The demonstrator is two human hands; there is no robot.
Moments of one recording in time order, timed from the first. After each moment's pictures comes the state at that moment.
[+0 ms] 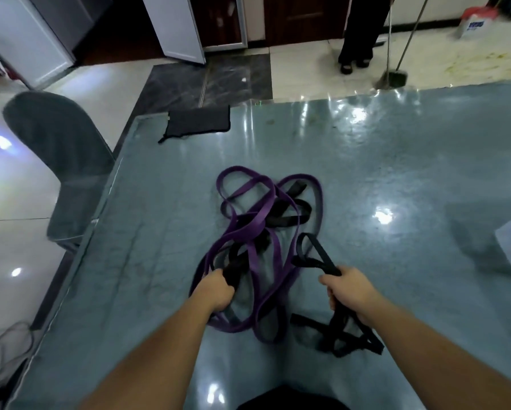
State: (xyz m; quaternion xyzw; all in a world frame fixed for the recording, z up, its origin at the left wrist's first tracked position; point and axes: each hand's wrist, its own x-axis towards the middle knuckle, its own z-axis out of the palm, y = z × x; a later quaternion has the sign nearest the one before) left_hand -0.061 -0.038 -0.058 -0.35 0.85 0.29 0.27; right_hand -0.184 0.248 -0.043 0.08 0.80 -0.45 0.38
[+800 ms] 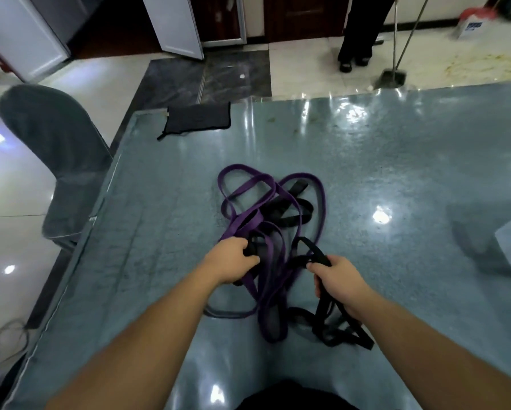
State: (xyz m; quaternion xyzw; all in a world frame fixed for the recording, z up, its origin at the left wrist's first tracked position) left_hand -0.110 -0.036 -0.003 -0.21 0.91 0.30 0.19; right_hand -0.182 0.219 -0.031 0.02 0.78 -0.51 0.36
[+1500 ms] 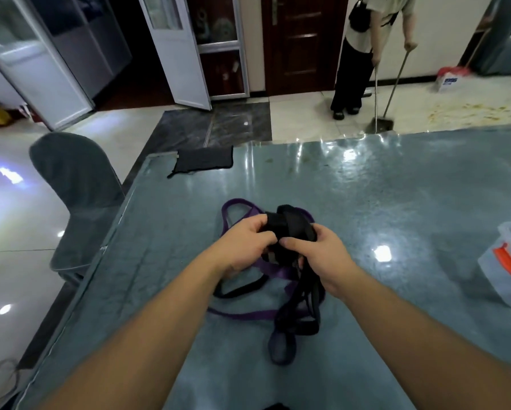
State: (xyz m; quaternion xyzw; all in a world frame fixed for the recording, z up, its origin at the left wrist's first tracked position) left_hand -0.129 0.016 0.118 -0.11 0.73 0.67 0.06; right_hand -0.188 0.189 0.094 -0.04 0.65 -0.71 0.27
